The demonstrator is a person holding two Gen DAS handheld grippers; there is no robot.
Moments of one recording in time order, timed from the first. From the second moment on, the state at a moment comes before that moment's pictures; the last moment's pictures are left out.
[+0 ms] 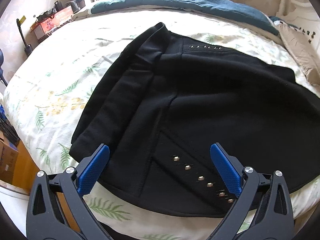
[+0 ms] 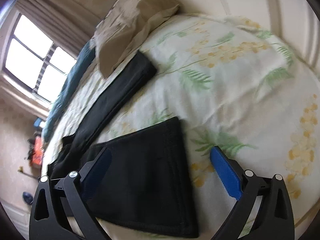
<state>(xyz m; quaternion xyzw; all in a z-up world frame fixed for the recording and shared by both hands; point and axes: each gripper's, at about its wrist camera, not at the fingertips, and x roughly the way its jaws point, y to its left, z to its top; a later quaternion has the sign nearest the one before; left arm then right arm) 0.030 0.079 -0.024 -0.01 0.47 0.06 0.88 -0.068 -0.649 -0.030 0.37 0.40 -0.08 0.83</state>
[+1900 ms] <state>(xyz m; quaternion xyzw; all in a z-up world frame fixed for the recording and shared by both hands) 0.312 0.133 -0.020 0.05 0.56 -0.16 0.81 0.264 -0.257 0.011 0.02 0.48 0.24 0.84</state>
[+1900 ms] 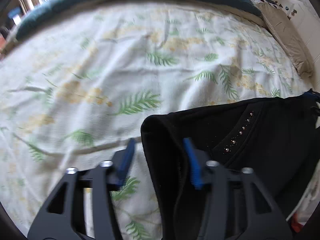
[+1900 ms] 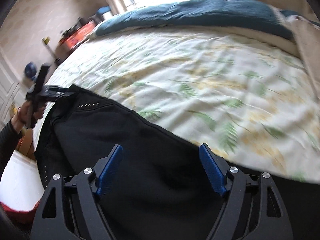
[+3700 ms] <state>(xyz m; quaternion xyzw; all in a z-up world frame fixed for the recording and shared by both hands) 0.297 0.136 0.006 -0.06 0.48 -0.33 0.81 0.071 -0.183 0.030 -0.11 0.38 0.17 0.90</state>
